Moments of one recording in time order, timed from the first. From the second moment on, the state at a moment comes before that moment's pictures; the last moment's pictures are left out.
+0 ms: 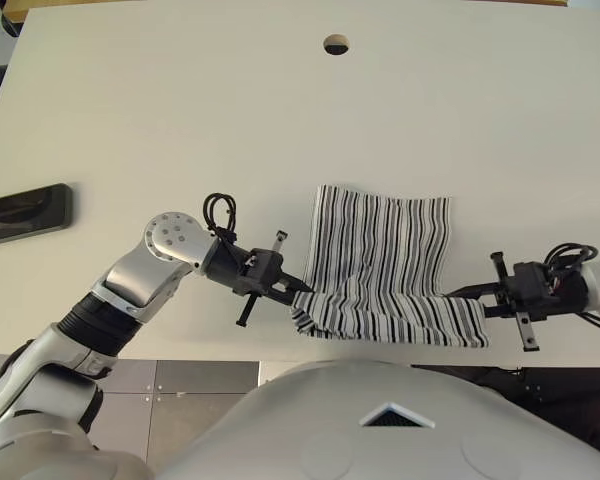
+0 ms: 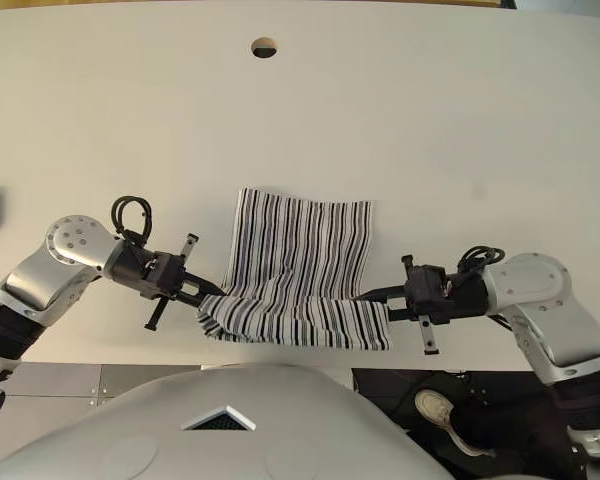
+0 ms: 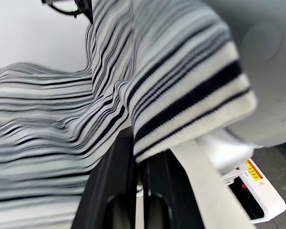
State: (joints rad) left arm -0.13 0.85 -0.56 -0.08 -0.53 -0.06 -1.37; right arm 0.24 -1.03 0.18 -0.26 0.64 -0.06 1.35
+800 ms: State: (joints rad) left arm -0.30 0.52 -0.39 0.41 -0.26 -0.09 -1.31; right arm 0.03 -0.72 0.16 0.09 0.39 -0.12 1.26
